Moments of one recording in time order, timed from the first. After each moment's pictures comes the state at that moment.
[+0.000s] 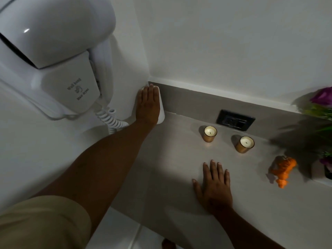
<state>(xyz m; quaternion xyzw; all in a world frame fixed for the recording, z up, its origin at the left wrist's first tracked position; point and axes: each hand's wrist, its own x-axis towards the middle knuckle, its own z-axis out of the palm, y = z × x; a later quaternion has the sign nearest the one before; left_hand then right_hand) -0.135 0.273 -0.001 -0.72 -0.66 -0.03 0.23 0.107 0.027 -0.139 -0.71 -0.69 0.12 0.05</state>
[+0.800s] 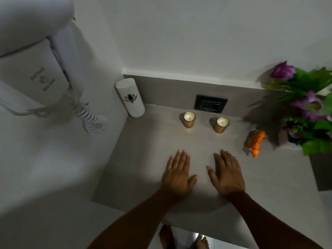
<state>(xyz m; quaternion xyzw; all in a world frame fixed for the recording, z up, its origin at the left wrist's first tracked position) -0.024 0.020 -0.129 -0.86 -0.50 -0.01 -0.12 0.193 -0.016 -0.135 -0.75 -0.64 0.11 0.09</state>
